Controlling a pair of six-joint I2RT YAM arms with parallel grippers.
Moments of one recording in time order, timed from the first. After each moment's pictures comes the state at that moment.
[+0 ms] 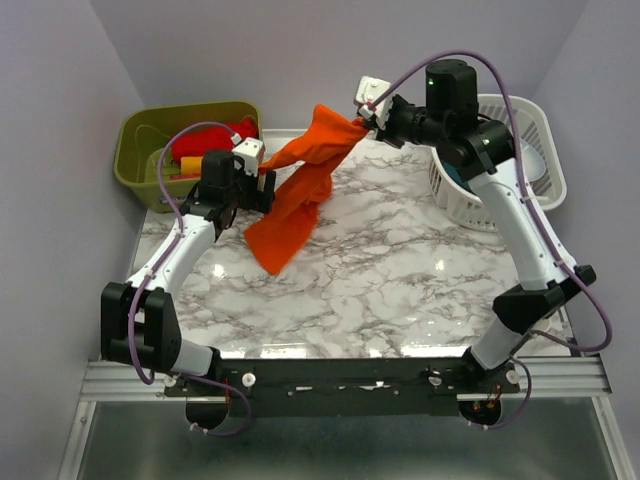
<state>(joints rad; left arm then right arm) -0.19 1.41 1.07 -0.18 0.15 0.07 0.51 1.66 2.09 -0.76 -0.41 -0.84</state>
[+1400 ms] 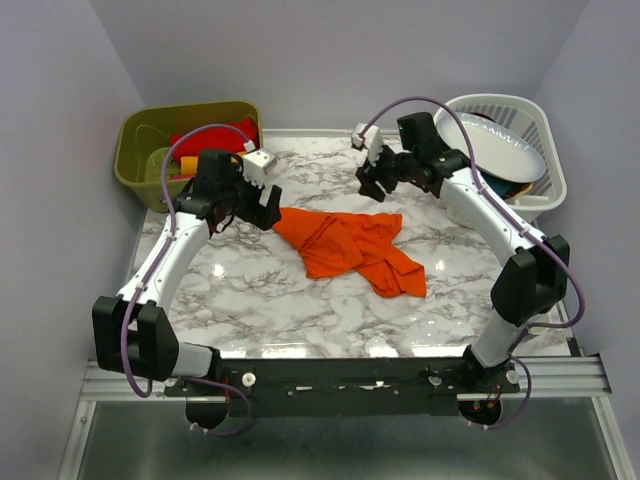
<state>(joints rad) -0.16 1.36 1.16 -0.47 0.42 0.20 0.48 1.73 1.66 -0.57 -0.45 -0.57</state>
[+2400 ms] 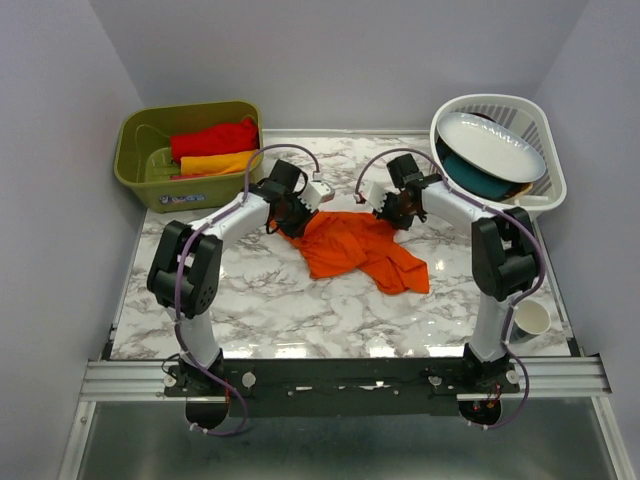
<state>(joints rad) -0.44 1.83 1.30 -0.51 0.31 0.39 0.37 1.94 1.38 -0.62 -0.14 -0.88</state>
